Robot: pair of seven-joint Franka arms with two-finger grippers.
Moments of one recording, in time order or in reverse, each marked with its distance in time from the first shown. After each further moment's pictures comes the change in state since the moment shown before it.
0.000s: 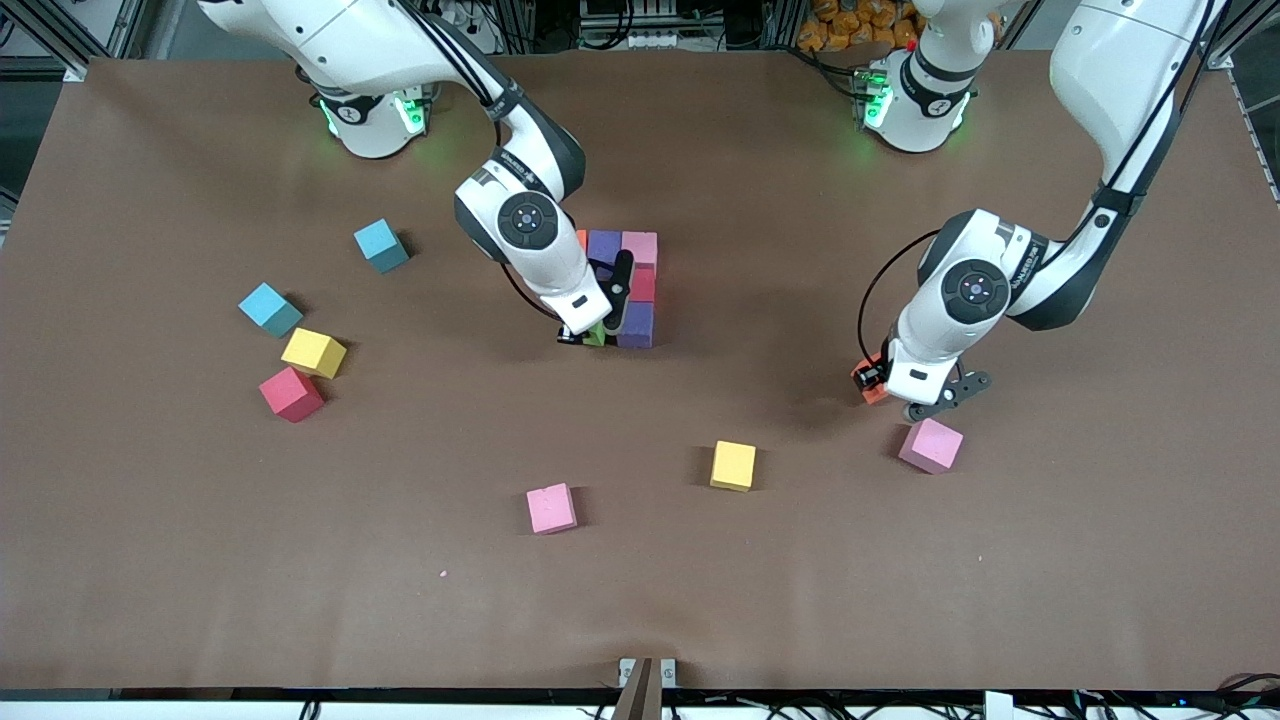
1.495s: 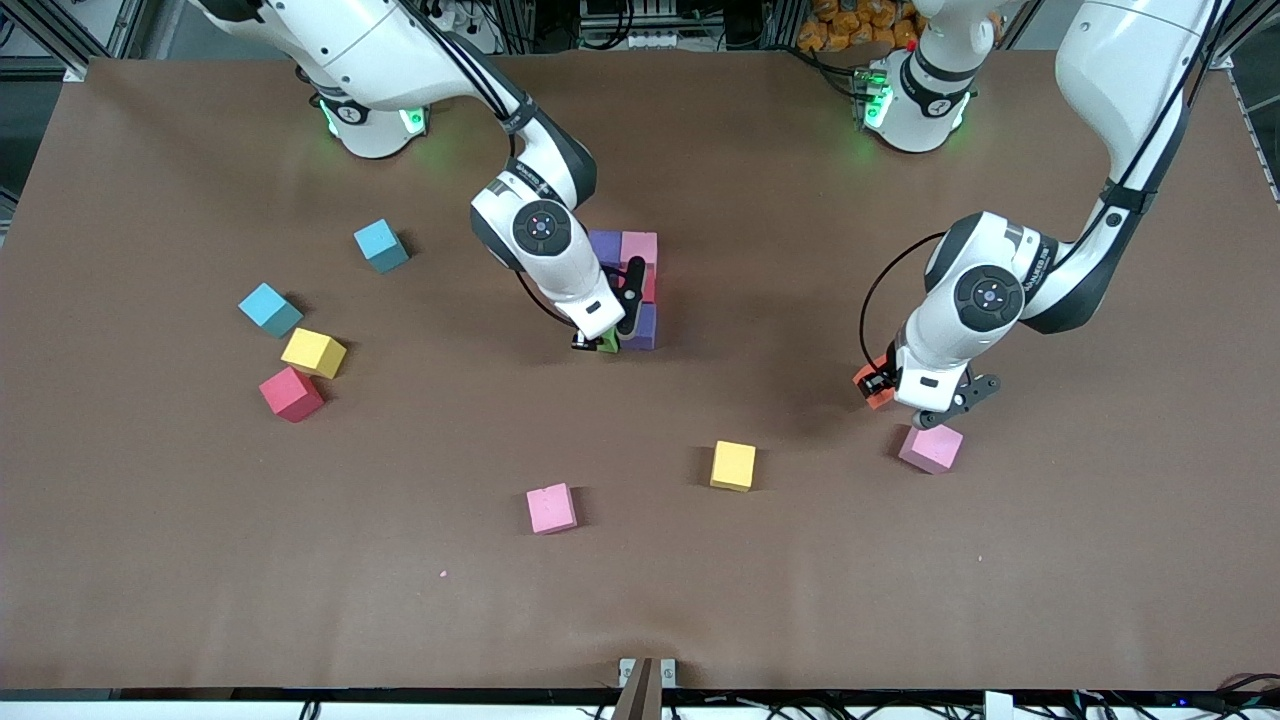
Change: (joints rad) left arm 0.001 0.000 0.000 0.036 -0.035 -0.034 -0.015; right arm 0.046 0.058 -0.030 0.039 0.000 0.053 0.012
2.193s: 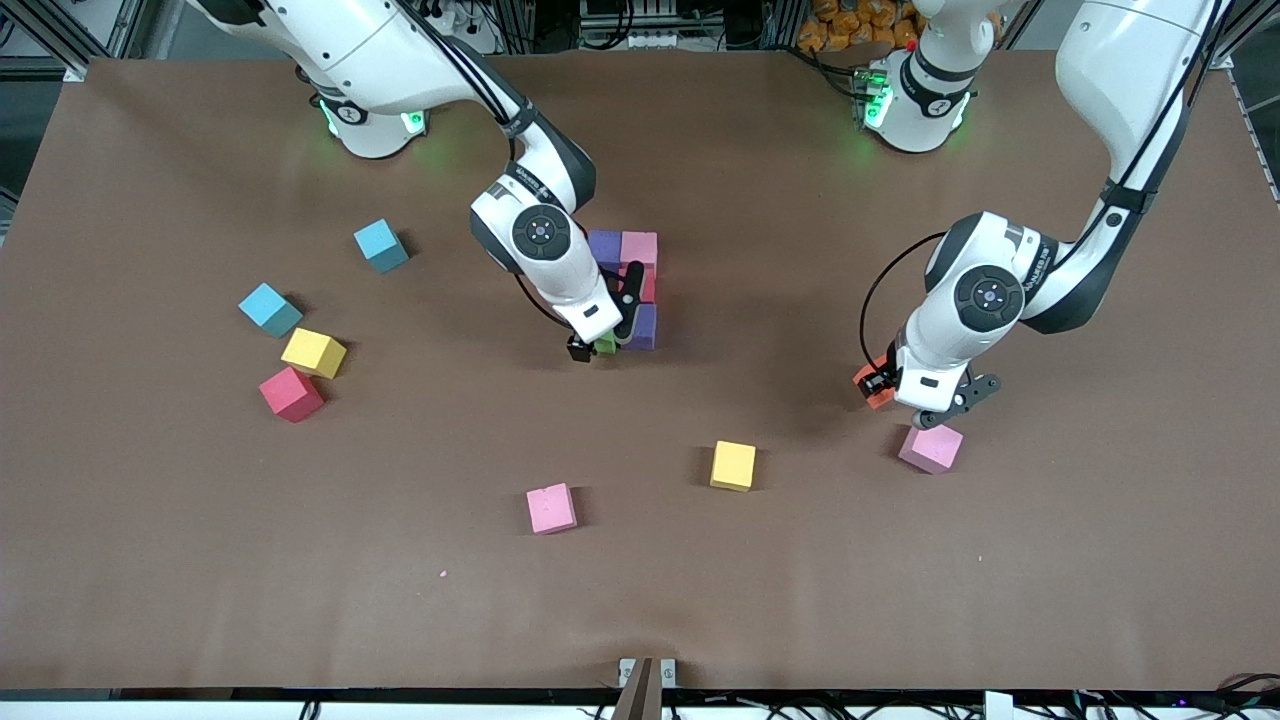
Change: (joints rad) left arm 0.000 0.000 0.000 0.000 -0.008 -0.002 -0.001; right arm 0.001 0.004 -0.007 0.008 0.000 -0.004 0.016
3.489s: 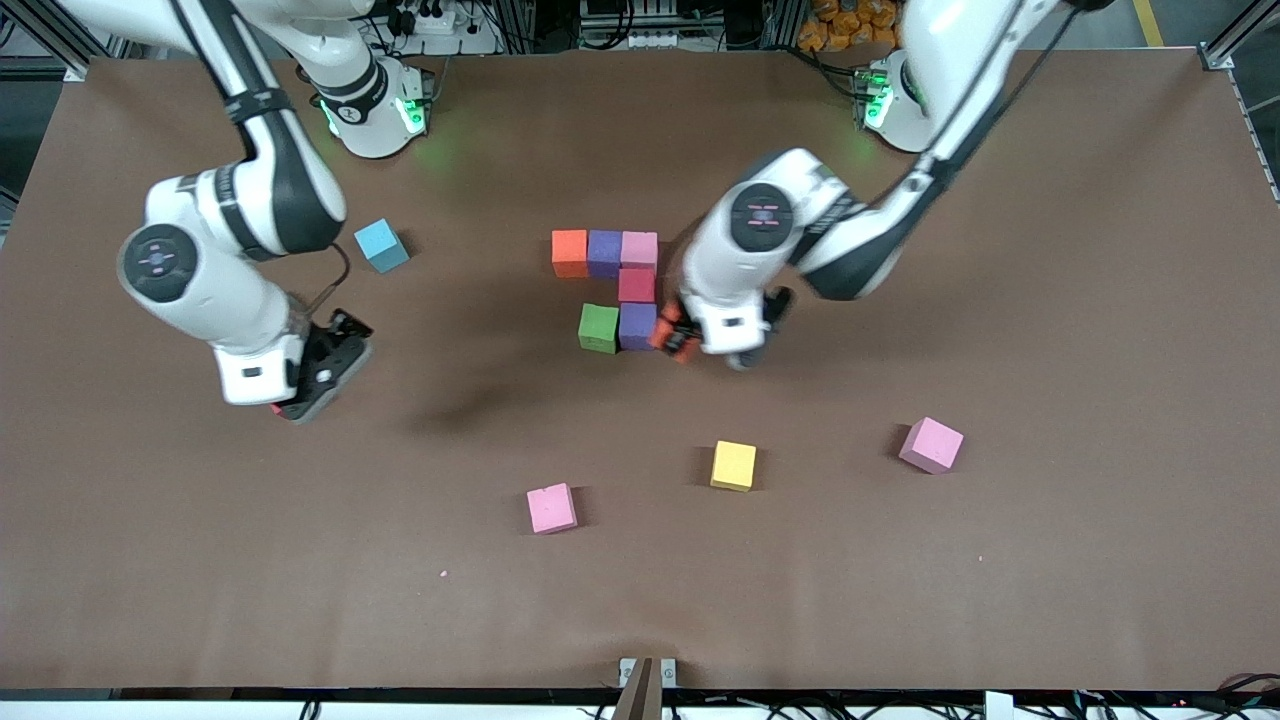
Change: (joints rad) left arm -0.569 0.179 0.001 0.476 -0.223 -0.154 -0.880; right arm -0.592 -0.344 -0.024 -0.059 0.001 -0.322 -0.087
